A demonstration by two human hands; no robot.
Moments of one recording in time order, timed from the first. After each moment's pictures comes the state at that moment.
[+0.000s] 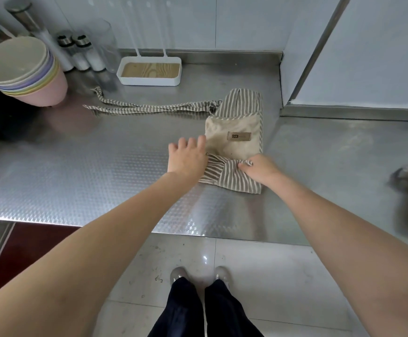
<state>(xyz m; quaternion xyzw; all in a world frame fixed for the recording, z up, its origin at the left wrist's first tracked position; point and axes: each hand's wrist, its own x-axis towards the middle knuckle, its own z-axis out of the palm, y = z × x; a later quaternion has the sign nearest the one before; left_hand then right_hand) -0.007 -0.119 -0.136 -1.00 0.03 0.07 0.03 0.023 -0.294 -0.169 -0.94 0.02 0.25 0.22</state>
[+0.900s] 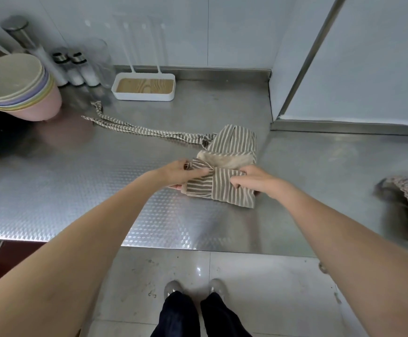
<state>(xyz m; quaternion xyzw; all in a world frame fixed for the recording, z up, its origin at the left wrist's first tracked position) 0.015 -0.083 -0.137 -0.82 -0.11 0.34 -0.45 0.019 -0.295 -0.136 -0.88 0.02 0.34 0.33</state>
